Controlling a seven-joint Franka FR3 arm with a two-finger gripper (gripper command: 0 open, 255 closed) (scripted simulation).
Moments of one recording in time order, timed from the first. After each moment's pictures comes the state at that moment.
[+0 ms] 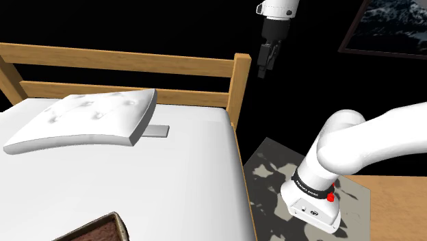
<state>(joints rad) -0.01 -0.79 -0.05 -2.35 -0.05 1.50 -0.16</state>
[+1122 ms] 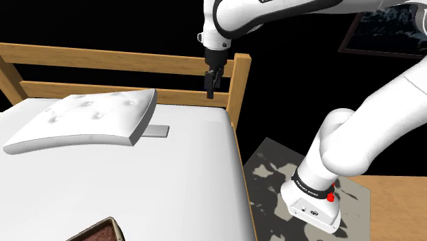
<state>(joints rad) 0.11 -0.36 0.04 -2.28 0.01 1.88 -0.21</state>
